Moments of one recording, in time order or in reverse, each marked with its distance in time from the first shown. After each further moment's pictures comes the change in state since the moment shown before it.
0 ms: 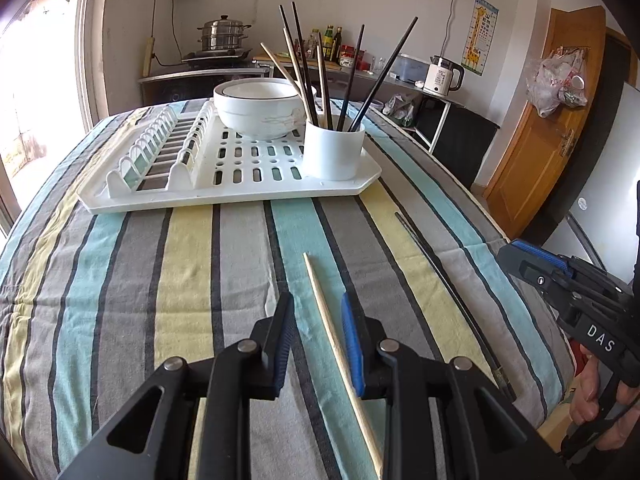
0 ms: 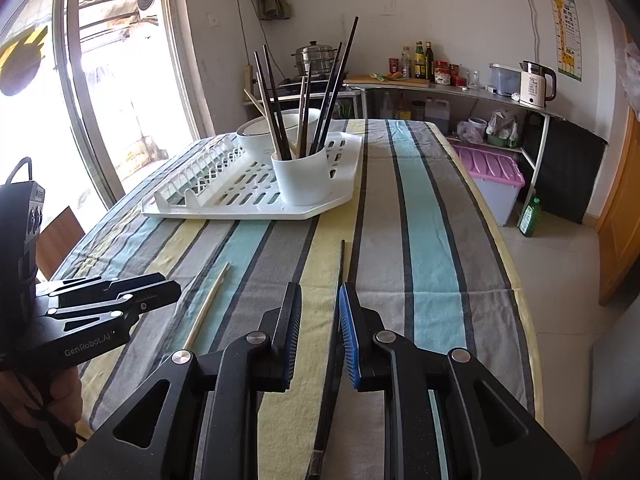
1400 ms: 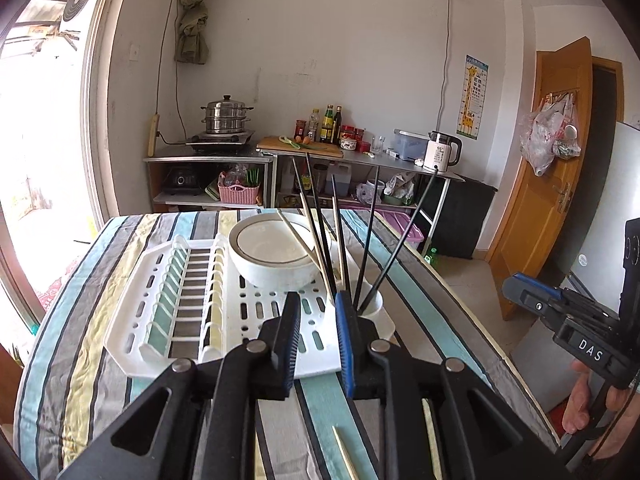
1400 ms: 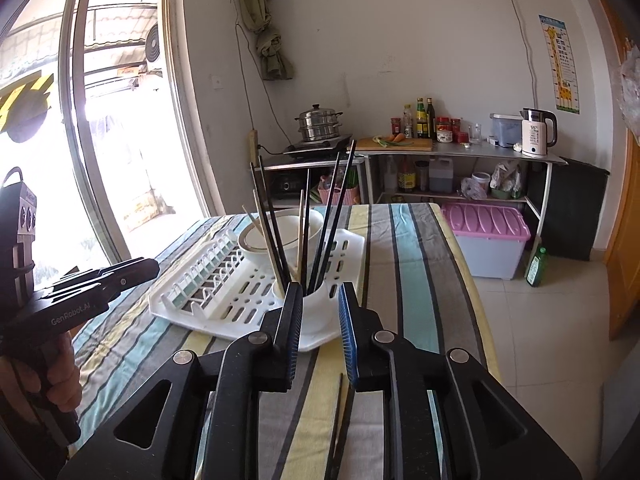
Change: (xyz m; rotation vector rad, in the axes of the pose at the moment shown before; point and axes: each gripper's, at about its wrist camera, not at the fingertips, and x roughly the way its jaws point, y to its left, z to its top) left arm -0.045 0.025 0.111 0.033 -0.273 0.005; right arm -0.025 -0.007 0.082 0.020 -0.215 0.030
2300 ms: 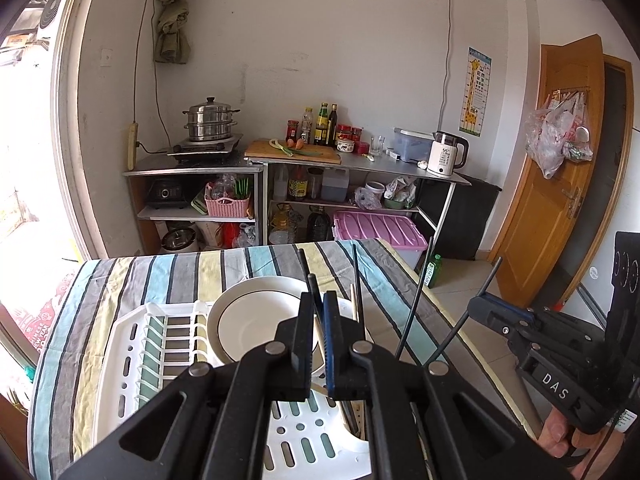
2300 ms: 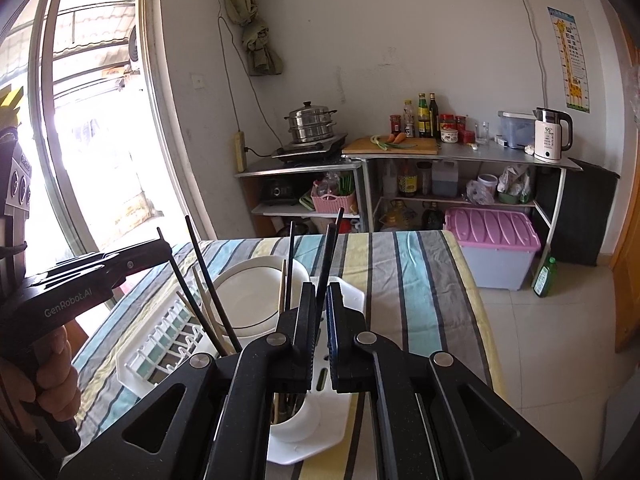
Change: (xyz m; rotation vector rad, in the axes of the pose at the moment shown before) left arm 0.091 0.001 0.101 0.039 0.026 -0.012; right arm 0.109 -0.017 0.093 0.023 0.018 -0.011
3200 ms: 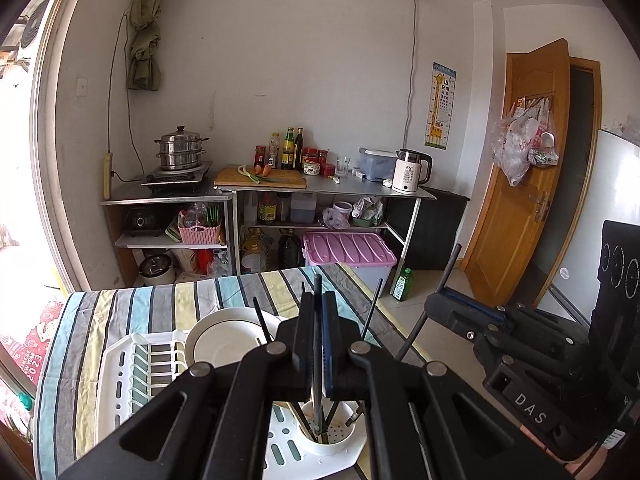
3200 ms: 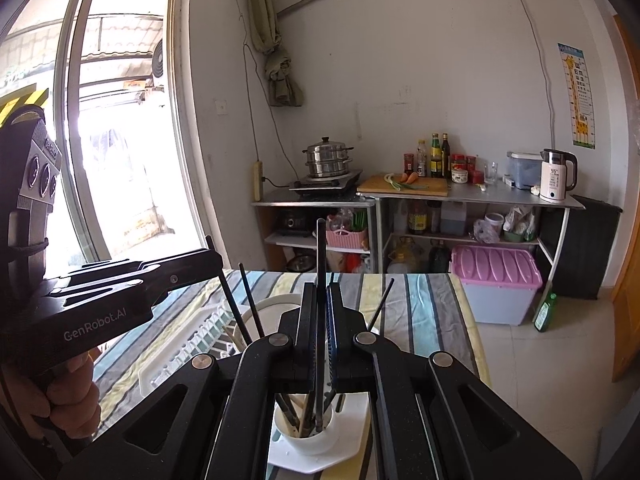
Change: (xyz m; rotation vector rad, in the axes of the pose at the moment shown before) left arm -0.035 -0.029 0.021 0.050 -0.061 -0.100; right arm -0.040 0.035 0.014 -0.057 -0.104 0.025
